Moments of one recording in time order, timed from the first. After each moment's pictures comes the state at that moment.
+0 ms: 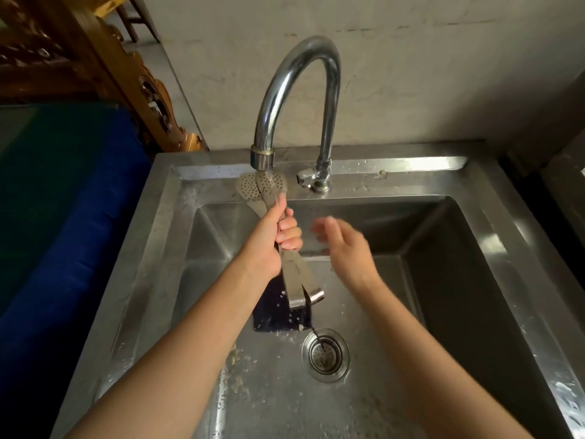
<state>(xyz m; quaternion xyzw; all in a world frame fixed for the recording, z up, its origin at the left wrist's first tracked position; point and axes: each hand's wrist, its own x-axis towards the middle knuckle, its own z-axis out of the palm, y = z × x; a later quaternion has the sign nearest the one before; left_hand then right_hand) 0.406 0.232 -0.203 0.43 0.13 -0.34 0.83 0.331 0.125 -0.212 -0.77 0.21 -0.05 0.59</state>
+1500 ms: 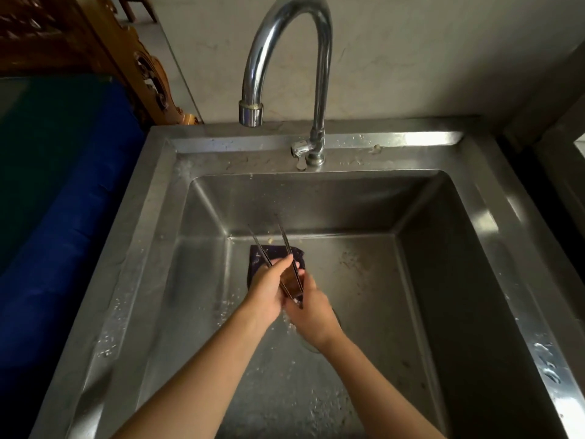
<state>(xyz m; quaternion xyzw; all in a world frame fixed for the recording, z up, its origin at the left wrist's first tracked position) 0.316 0.250 -0.285 0.52 0.25 -0.33 0.75 0.248 0.182 -0.302 -0.81 0.21 0.13 0.54</state>
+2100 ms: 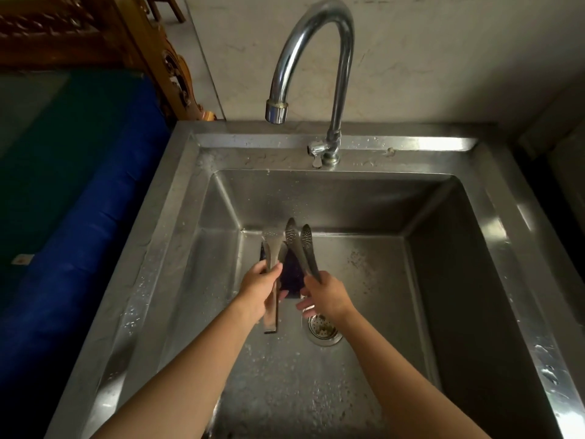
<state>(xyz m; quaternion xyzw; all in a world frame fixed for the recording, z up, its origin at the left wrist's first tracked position) 0.314 0.290 -0.299 0.68 0.26 -0.29 0.62 0.259 0.169 -0.284 -0.71 0.29 0.21 0.61</state>
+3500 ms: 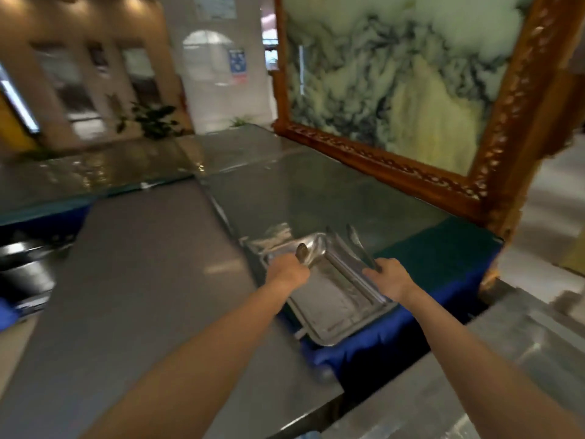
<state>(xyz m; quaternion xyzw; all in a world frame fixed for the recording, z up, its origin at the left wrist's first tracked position) 0.132 0.721 0.018 0.86 0.40 0.07 0.29 0.261 0.559 0.007 -0.89 -0.30 0.16 0.31</state>
